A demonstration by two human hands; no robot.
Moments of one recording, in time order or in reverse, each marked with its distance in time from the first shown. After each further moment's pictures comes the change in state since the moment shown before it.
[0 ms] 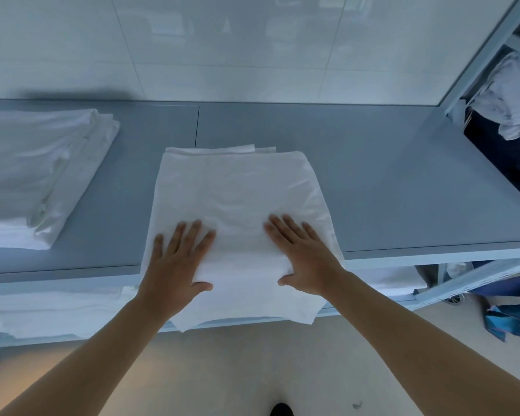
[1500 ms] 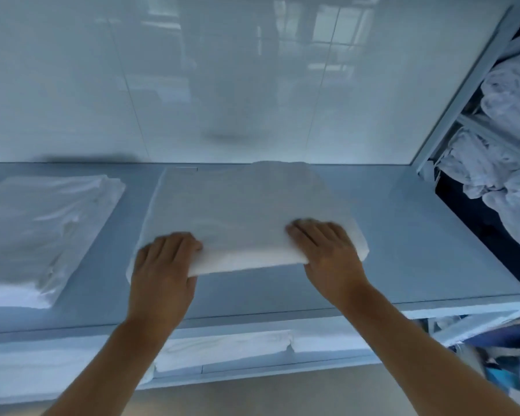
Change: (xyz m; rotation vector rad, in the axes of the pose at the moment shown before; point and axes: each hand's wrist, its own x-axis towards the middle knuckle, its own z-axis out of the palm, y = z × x) left_hand 0.031 0.038 -0.152 -0.118 0.707 -0.010; right_hand -0.012 0.014 -0.175 -0.182 0.655 -0.070
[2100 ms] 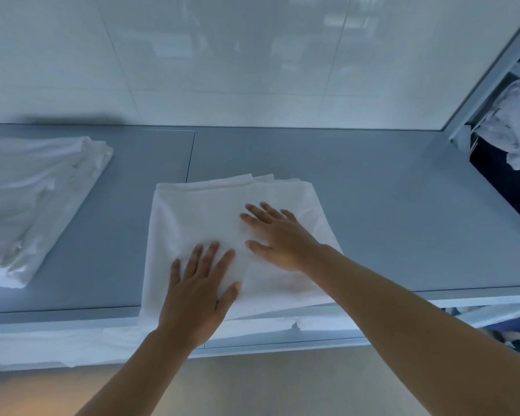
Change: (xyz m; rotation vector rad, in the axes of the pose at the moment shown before) left_hand -0.071 0.013 0.115 0.021 -0.709 -0.164; right_hand 0.026 -0.001 0.158 0.280 -0.658 0.018
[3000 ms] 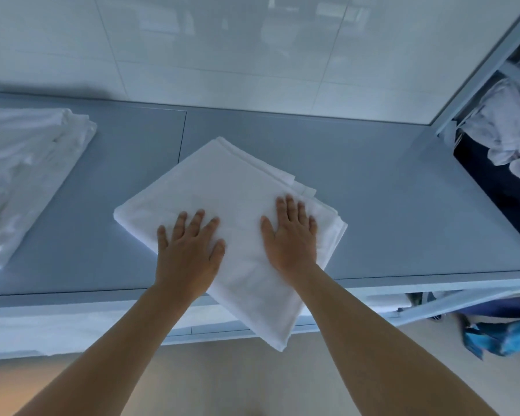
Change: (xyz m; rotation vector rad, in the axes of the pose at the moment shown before) left_hand 0.039 -0.012 -0.002 -0.042 0.067 -0.133; right_hand -0.018 -0.018 0.054 0.092 0.244 0.657
